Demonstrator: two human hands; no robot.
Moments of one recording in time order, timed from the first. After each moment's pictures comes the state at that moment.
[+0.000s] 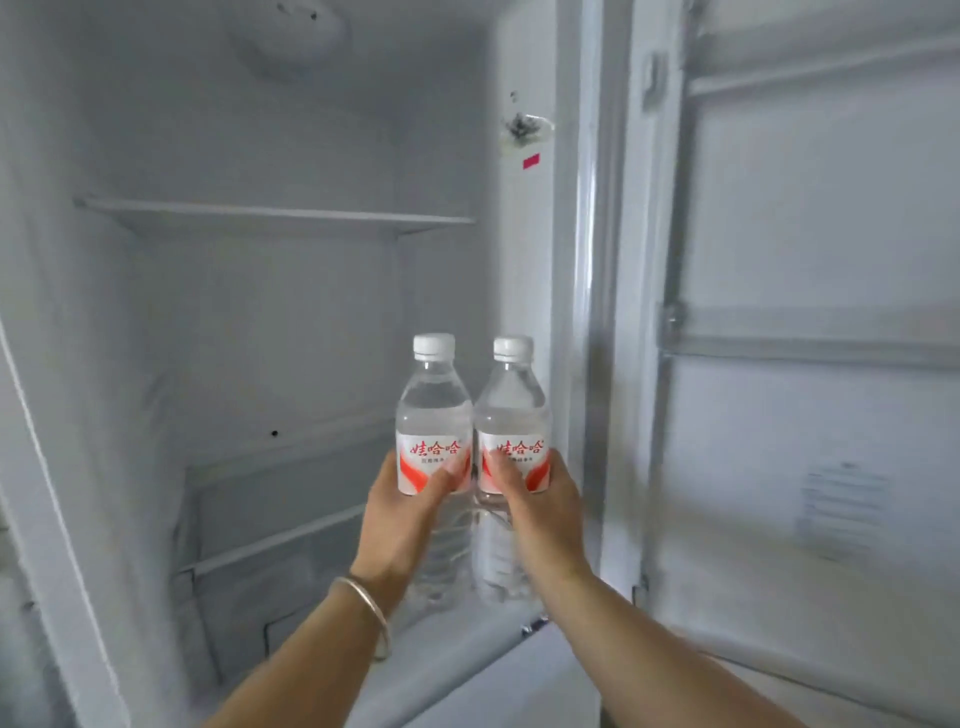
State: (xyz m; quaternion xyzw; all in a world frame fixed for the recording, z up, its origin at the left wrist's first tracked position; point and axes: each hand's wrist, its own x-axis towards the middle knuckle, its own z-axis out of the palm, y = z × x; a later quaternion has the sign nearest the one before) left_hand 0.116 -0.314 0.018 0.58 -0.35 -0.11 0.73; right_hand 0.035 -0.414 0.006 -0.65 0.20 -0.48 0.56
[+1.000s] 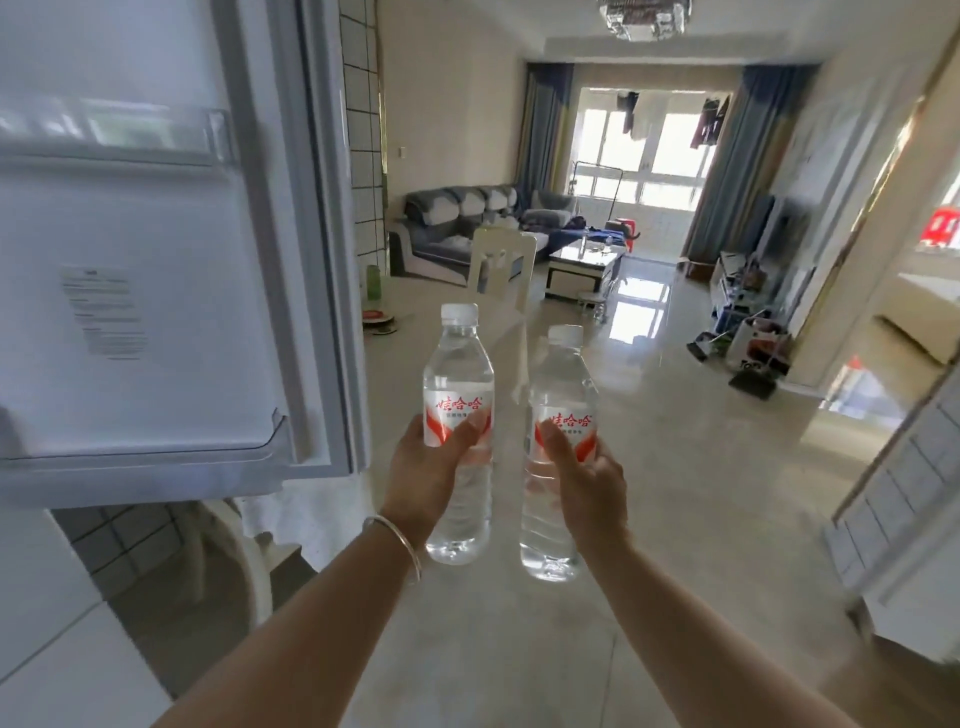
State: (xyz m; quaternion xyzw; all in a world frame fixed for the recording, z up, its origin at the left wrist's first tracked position) left_hand -0.500 -0.537 -0.073 0.54 -0.43 -0.38 0.62; right_hand -0.650 -0.567 -0.085 -0.52 0.55 -0.53 0.37
